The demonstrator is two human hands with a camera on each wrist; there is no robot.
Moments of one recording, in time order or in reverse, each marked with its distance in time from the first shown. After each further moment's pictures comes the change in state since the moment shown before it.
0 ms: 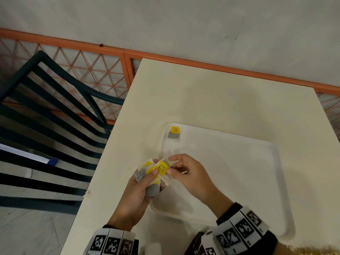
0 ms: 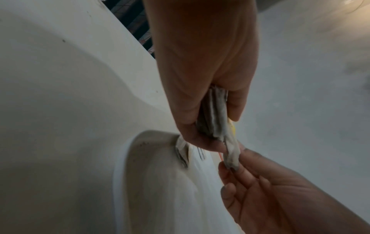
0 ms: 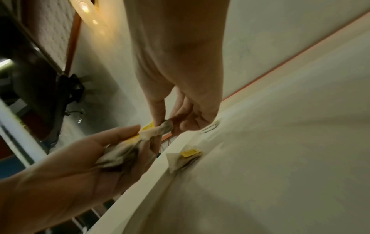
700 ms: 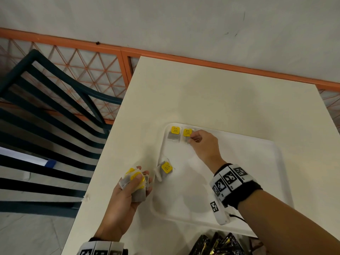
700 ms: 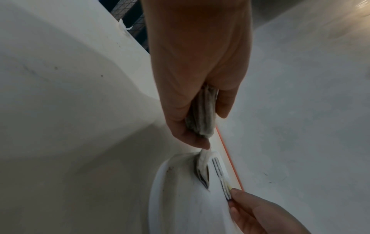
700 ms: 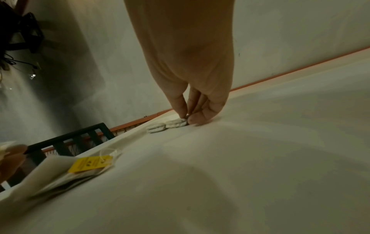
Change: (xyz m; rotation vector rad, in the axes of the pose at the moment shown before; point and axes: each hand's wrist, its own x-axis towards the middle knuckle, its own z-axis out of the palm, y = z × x) left_hand -0.001 0.001 -0.032 0.052 0.167 0.048; right_hand 0.087 0.019 -0.040 -0.313 0.387 0.067
